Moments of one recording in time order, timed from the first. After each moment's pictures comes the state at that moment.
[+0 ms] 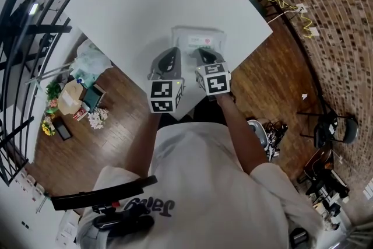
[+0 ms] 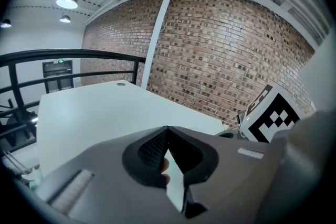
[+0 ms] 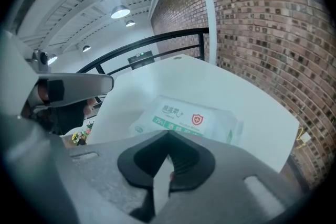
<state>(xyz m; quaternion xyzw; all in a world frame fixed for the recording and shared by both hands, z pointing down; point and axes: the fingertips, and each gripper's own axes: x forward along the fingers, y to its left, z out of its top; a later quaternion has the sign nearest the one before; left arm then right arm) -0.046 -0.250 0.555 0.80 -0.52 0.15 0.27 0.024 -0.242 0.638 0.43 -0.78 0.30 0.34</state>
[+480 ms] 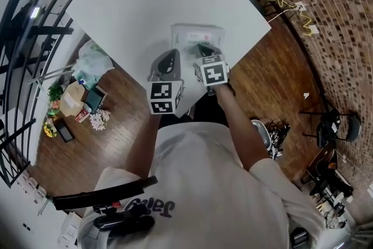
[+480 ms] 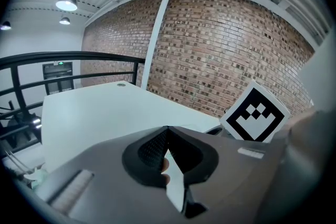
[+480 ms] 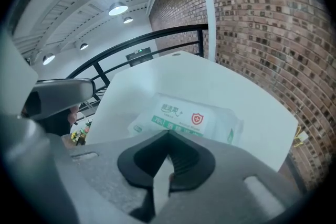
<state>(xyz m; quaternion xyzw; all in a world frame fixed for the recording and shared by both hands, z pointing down) -0.045 -0.228 0.548 0.80 -0.52 0.15 0.26 0.021 -0.243 0.637 0.43 -0.77 0.32 0.35</state>
